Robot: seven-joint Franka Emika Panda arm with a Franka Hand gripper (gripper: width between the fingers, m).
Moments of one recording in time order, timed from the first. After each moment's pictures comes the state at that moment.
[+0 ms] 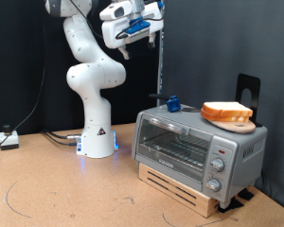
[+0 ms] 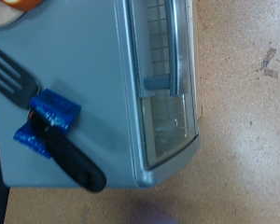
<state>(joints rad) 0.28 -0.77 -0.23 -2.42 0.13 1.70 0.64</state>
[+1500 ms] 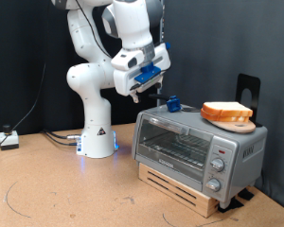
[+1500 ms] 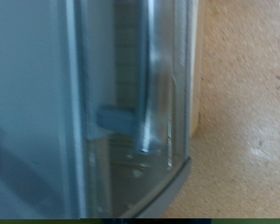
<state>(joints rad) 0.30 -0.56 -0.25 -2.57 0.16 1.92 0.46</state>
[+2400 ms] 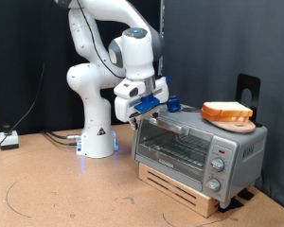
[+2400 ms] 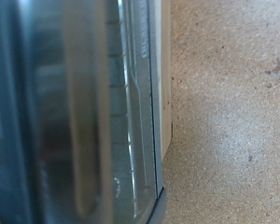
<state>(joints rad) 0.29 -0.51 -0.20 -2.77 0.12 2.23 0.52</state>
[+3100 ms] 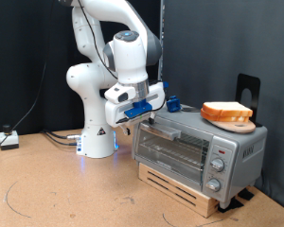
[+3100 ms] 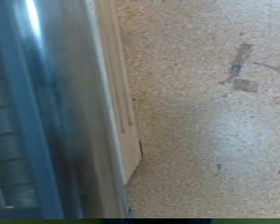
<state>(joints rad) 0.24 -0.41 -0.24 -2.71 0.12 2.26 0.55</state>
